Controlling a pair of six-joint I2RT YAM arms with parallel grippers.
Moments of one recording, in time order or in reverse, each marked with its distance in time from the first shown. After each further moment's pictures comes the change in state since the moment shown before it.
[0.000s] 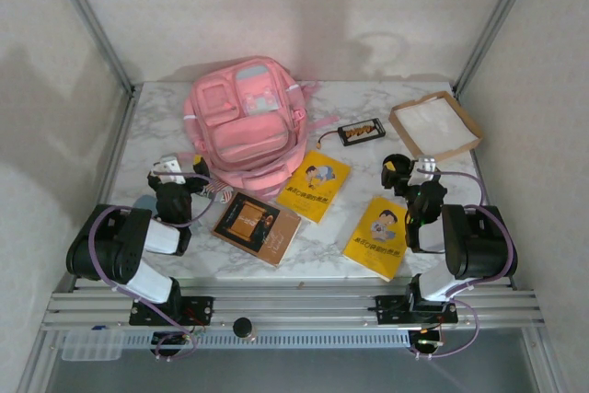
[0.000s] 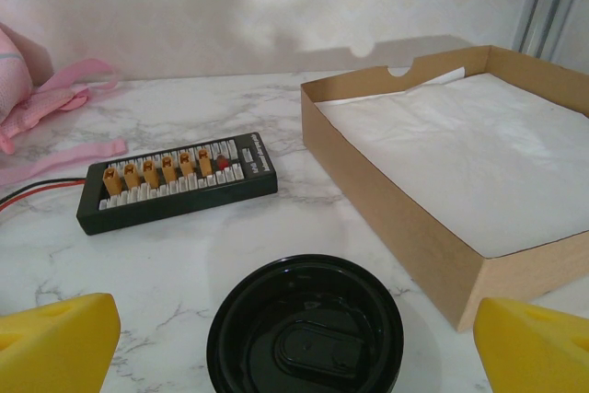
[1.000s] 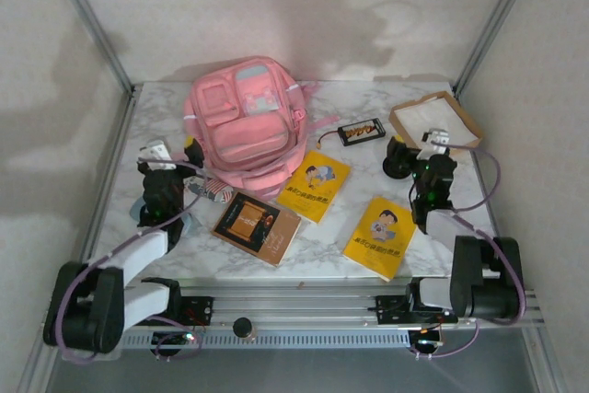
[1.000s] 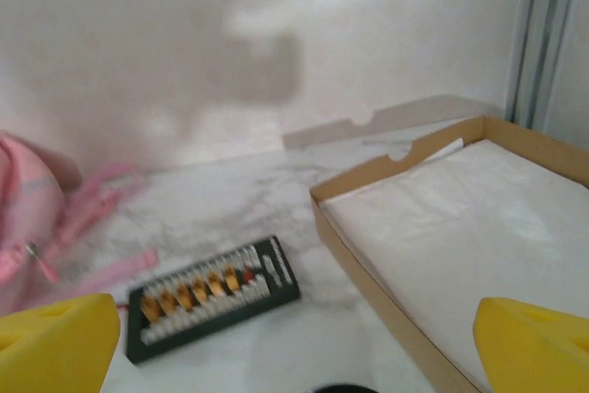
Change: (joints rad) left arm 0.000 -0.434 0.152 -0.488 0.022 -0.099; right arm 0.000 -0.264 0.273 -0.505 0.008 0.176
